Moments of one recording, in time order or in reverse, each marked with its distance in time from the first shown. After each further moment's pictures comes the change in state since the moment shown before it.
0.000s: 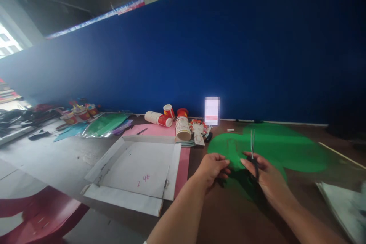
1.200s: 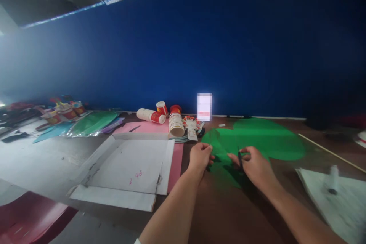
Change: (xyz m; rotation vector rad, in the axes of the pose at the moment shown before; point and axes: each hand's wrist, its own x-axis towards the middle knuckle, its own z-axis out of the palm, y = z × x) left_hand 0.004 0.006 -0.002 0.108 0.330 0.127; right_hand 0.006 -0.006 -0.007 -0.436 0.047 -0.054
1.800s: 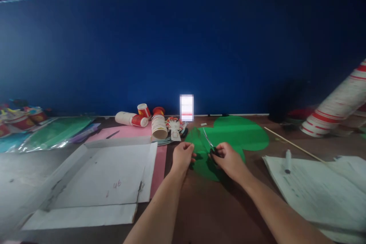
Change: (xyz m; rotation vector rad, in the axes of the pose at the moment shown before) left_hand 0.002 -0.002 -0.004 0.089 0.004 0.060; right_hand -0.001 0.016 0.013 0.029 -0.064 -0.143
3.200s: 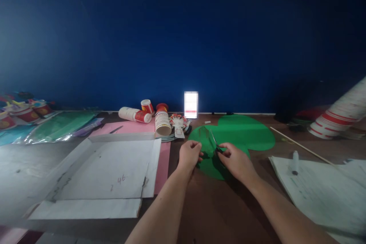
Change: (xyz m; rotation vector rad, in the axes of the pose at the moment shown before) left_hand -0.004 -0.001 0.006 -0.013 -0.067 0.008; right_hand -0.002 -0.002 -0.008 -0.282 0.028 0.013
